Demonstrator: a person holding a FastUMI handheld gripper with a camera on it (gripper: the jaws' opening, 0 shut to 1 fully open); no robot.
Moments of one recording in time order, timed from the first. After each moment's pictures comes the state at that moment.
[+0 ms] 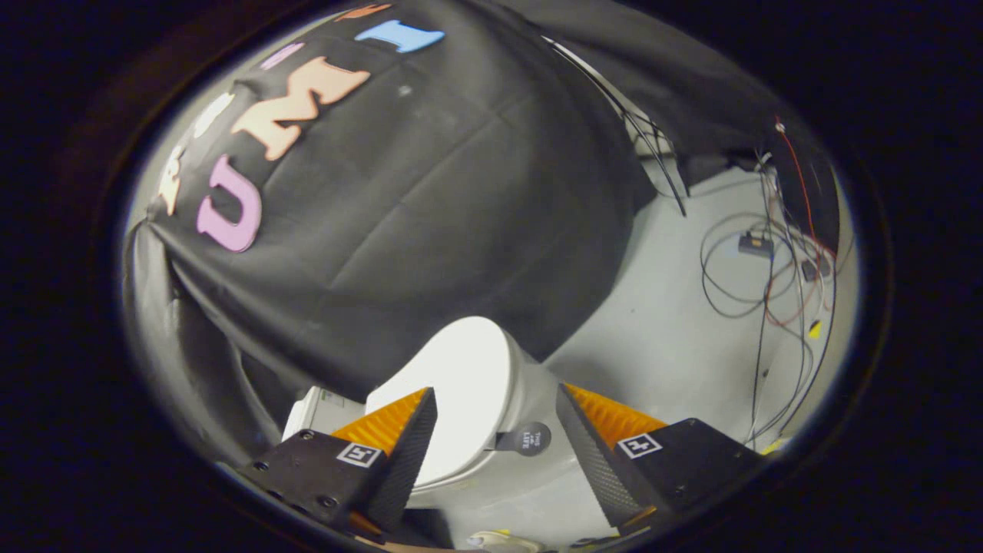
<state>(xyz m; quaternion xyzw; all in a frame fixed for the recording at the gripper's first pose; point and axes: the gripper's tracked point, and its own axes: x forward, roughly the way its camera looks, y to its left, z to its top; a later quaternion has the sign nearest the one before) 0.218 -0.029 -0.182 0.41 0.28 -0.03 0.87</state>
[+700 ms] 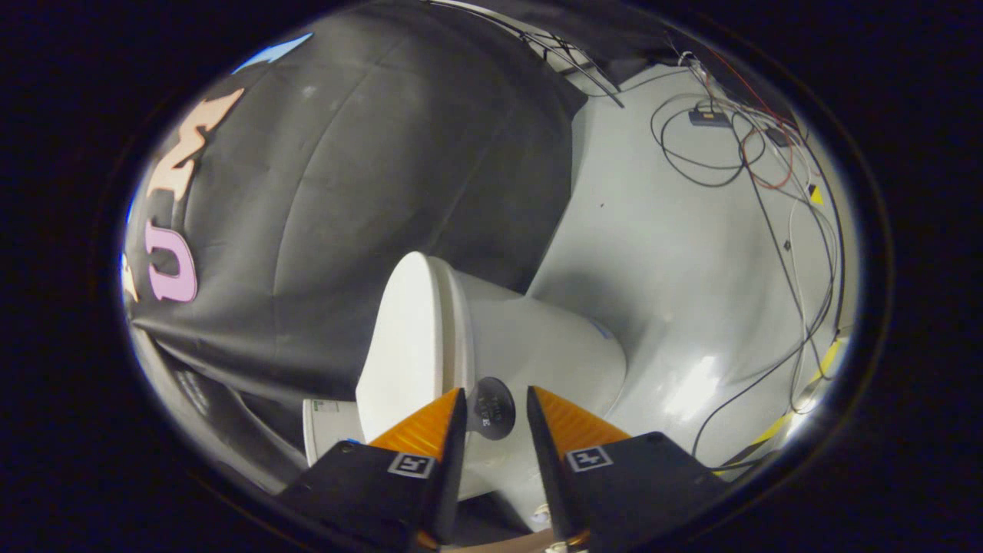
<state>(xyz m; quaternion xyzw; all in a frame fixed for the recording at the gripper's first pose) 0.237 0.009 -0.271 0.54 0.36 -0.03 0.76</state>
